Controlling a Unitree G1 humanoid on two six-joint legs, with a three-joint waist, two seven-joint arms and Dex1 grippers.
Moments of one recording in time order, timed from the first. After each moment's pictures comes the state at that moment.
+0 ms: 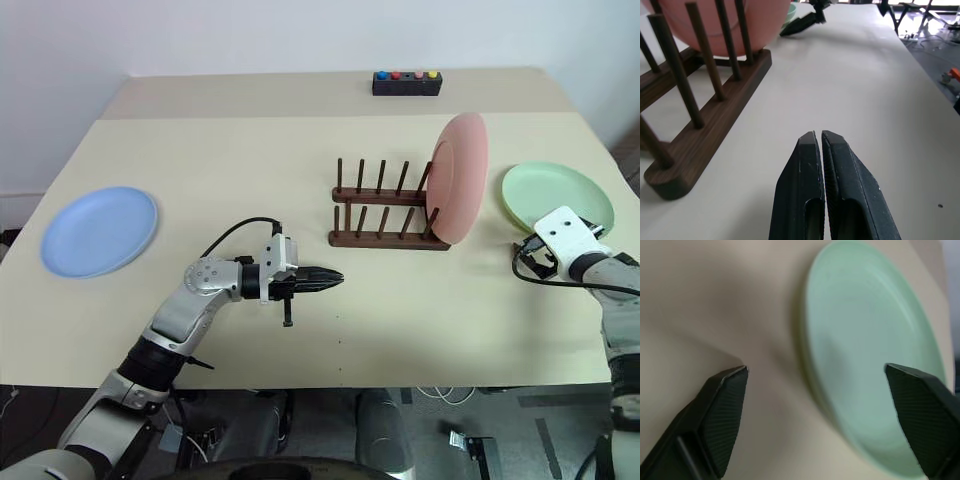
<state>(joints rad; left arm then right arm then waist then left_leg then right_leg) -0.40 0.33 -0.32 0.03 -0.23 0.13 -1.04 -0.33 -0.94 -0.12 0.61 -0.06 -0.06 0.50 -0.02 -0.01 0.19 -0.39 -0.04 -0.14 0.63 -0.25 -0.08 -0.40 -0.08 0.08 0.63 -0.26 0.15</state>
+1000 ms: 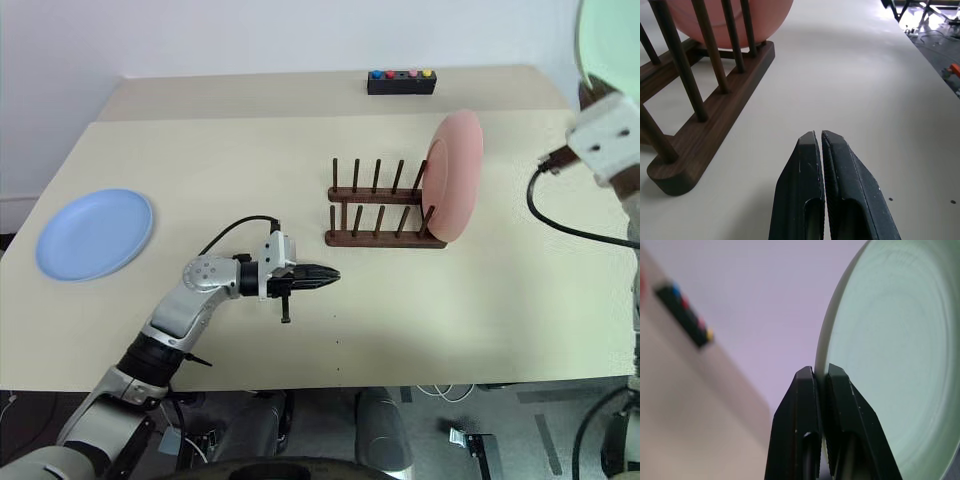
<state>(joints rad) -0.43 0.34 -0.31 0.08 -0.23 0.12 -1.05 -0.41 -0.96 -0.32 -0.04 -0.04 -0.13 0.33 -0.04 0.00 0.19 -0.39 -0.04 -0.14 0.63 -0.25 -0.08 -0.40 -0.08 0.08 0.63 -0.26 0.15</state>
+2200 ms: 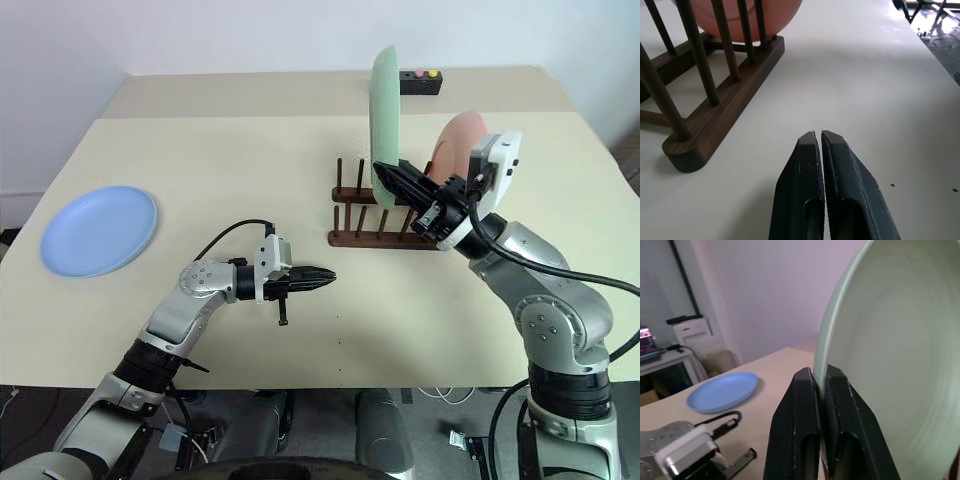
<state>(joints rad) -0.39 0.34 -0.30 0.07 -0.23 0.10 -1.03 -0.31 -0.59 -0.22 -0.44 0.96 0.56 0.50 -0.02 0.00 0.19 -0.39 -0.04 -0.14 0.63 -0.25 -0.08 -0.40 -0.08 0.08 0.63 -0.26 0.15</state>
